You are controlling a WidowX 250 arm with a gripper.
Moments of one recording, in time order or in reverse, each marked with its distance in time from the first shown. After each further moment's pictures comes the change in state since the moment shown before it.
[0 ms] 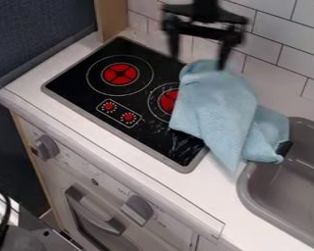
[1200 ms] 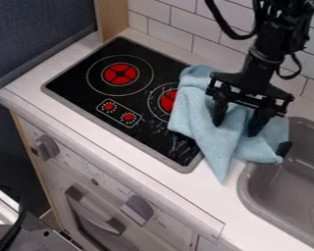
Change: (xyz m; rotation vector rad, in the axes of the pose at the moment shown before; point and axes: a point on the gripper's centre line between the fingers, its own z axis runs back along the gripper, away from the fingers) arm -0.024 -0.038 -0.068 0.116 0.059 0.065
